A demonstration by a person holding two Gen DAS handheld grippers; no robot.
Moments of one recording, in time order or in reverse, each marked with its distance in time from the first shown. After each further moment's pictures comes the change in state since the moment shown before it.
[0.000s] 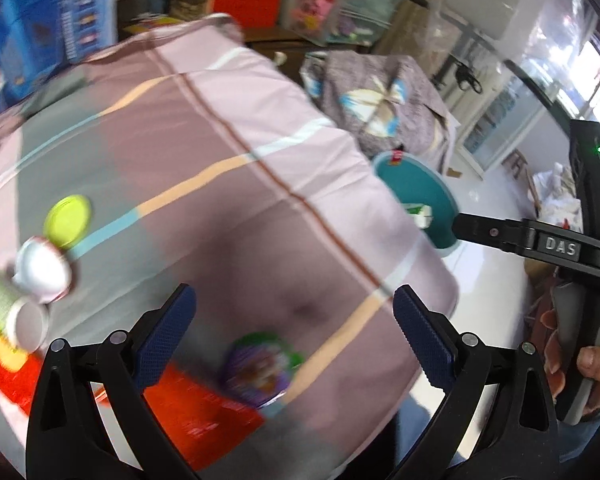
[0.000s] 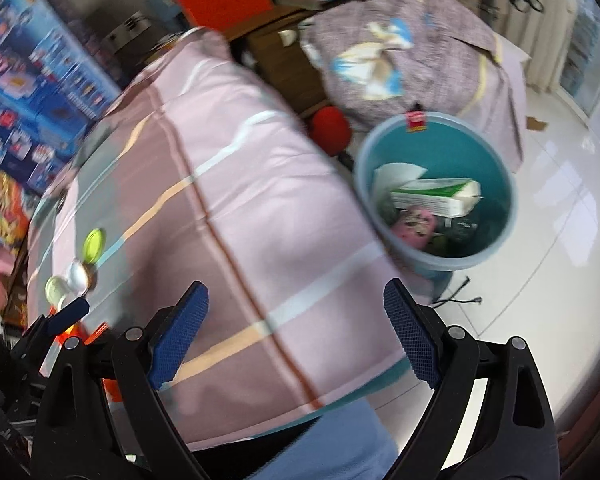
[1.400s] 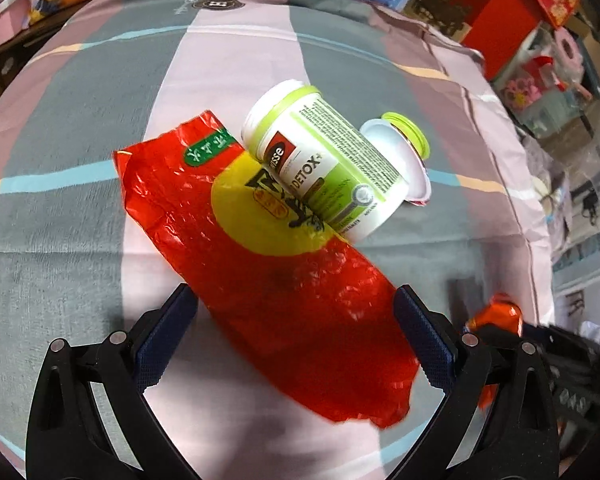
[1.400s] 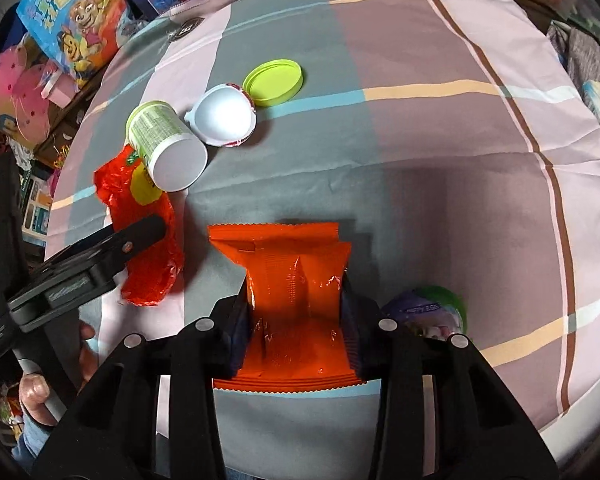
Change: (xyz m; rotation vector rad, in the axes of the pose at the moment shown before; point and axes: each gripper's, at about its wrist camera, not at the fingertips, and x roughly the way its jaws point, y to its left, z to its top) left arm -0.045 0.215 -0.097 -0.539 -0.004 0.275; right arm 0.095 0.225 -0.085 -0.449 0.247 0.188
